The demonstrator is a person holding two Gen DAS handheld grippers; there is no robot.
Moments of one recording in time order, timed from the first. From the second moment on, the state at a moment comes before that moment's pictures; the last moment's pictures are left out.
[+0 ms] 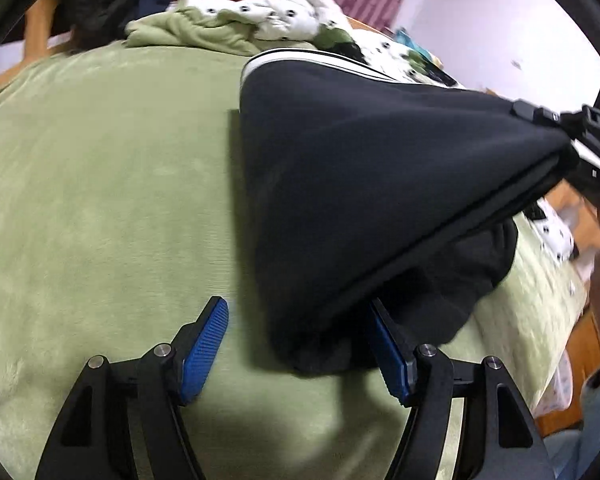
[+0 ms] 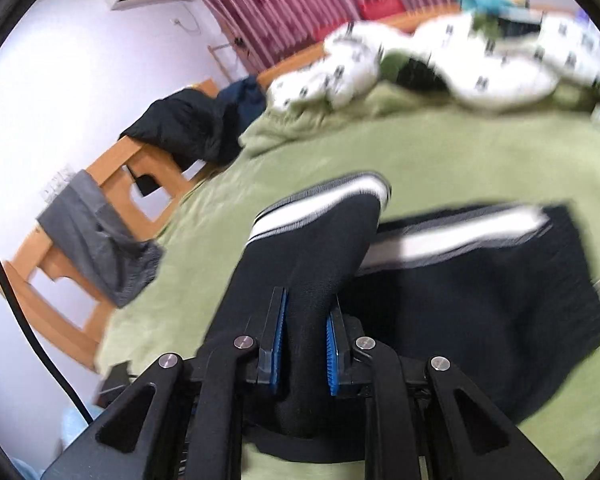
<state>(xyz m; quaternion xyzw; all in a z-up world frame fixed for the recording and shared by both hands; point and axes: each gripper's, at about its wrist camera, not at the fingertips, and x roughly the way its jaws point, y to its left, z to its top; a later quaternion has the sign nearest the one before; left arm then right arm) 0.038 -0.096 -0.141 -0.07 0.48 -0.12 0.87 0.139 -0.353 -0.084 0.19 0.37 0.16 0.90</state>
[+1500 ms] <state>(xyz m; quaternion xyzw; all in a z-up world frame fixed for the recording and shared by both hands) 0.179 -0.129 -0.138 -0.11 0.54 -0.19 0.81 0.217 -0.500 -0.199 0.19 0.49 -0.03 0.85</state>
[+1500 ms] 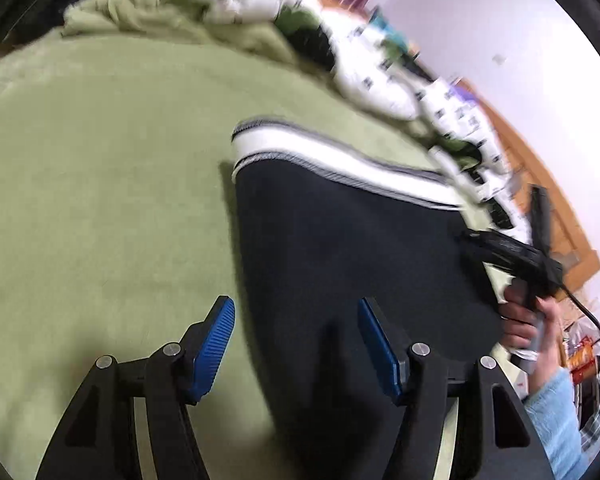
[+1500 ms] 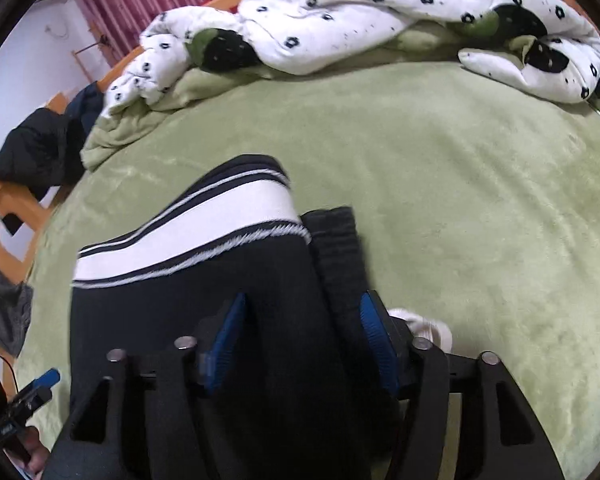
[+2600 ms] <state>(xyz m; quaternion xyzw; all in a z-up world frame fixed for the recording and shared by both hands) 0.182 0.066 -0.106 -0.10 0.57 -0.08 0.82 0.204 -0.266 -0.183 0.16 0.50 0.09 0.84</state>
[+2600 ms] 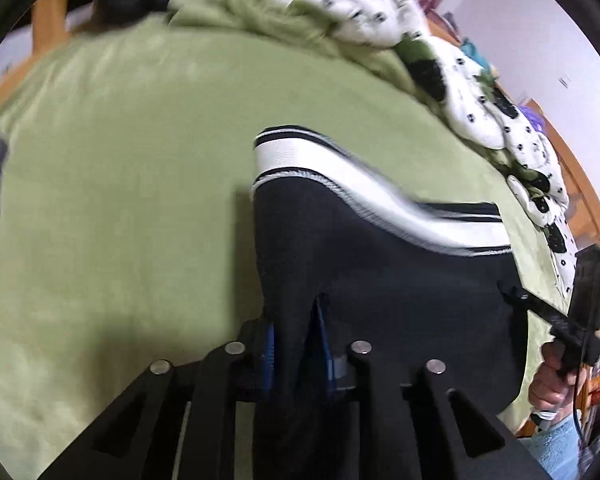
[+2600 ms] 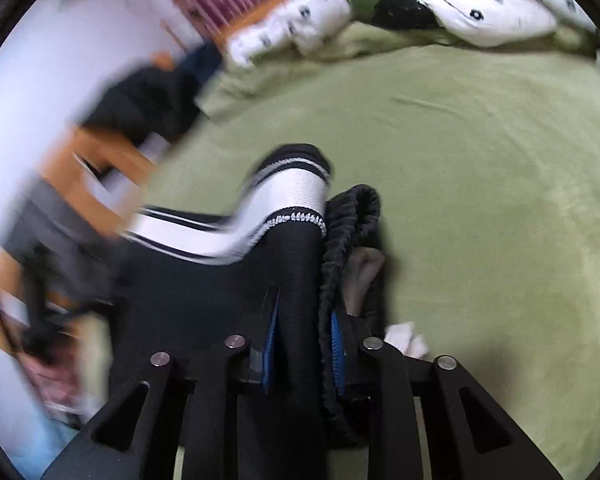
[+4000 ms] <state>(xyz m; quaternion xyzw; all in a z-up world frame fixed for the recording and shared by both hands) 0.251 0.008 -0.125 -0.02 0.51 -0.08 0.86 0.260 -0.242 -0.184 0.09 0.44 0.02 0.89</state>
